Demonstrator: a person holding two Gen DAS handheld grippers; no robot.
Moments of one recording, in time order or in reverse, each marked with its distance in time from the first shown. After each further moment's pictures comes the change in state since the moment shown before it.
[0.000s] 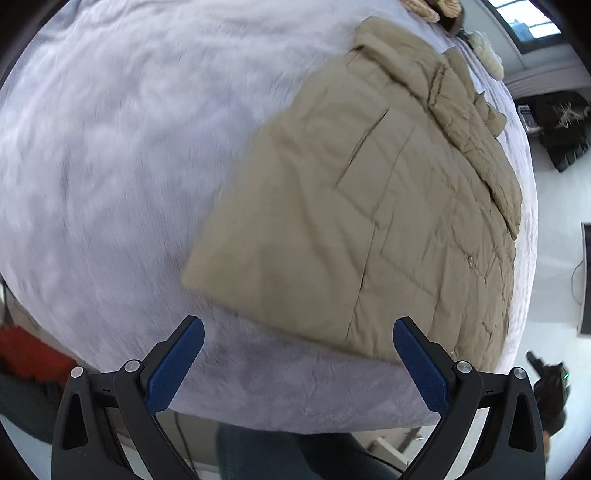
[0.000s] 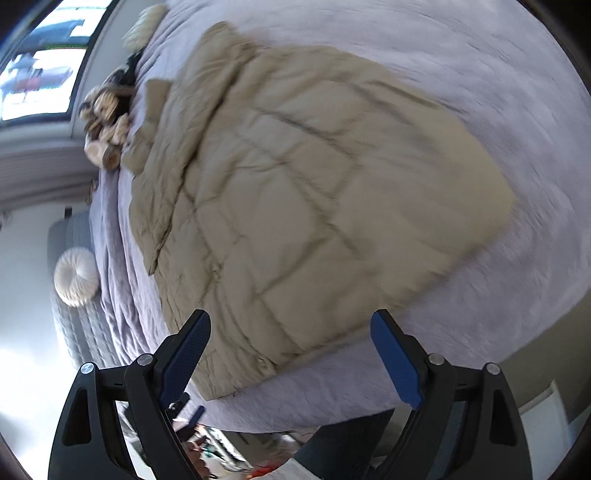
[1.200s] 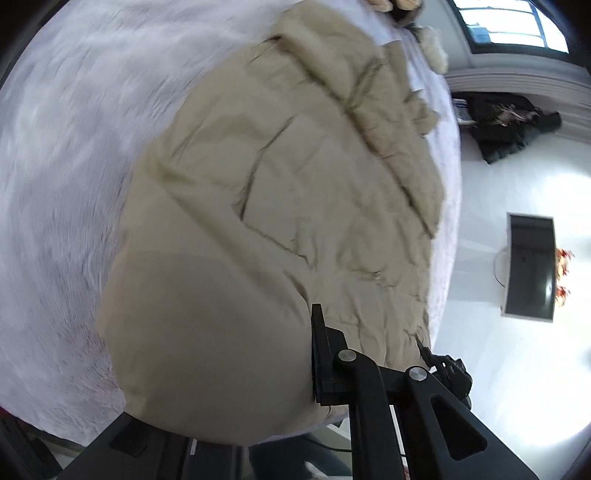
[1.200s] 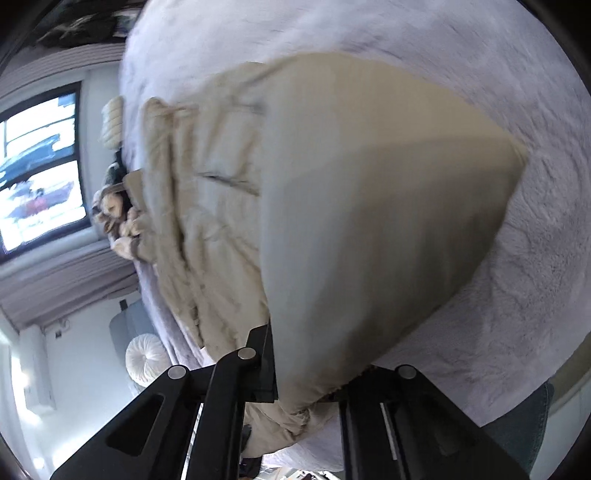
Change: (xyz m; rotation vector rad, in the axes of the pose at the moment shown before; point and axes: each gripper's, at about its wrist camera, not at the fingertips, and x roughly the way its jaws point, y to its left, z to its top) left arm 0.001 -0.042 0.075 0.060 0.111 -0.383; right arm 0.037 -0.043 0.020 0.270 -0.123 0.276
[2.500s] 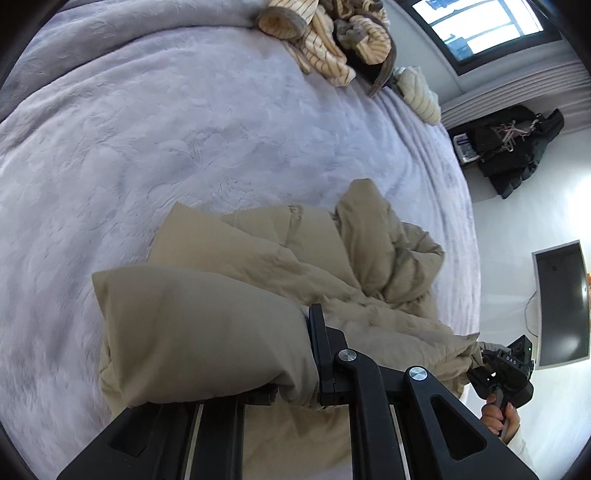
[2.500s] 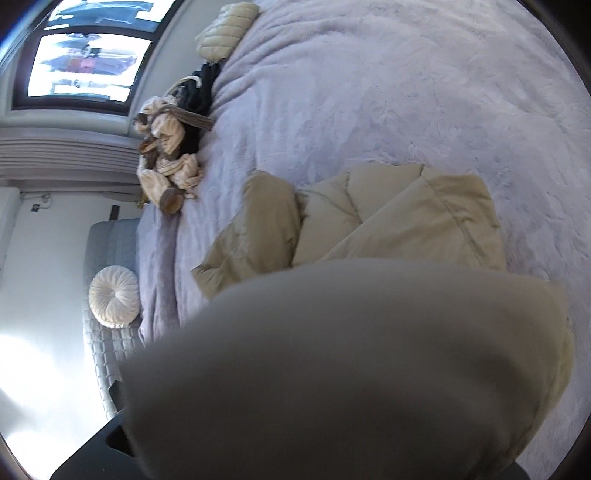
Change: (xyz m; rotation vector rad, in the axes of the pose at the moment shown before) left arm 0.046 -0.115 0.293 0.141 -0.235 0.161; right arm 0.180 0.302 0.171 -0.525 0.130 -0.099
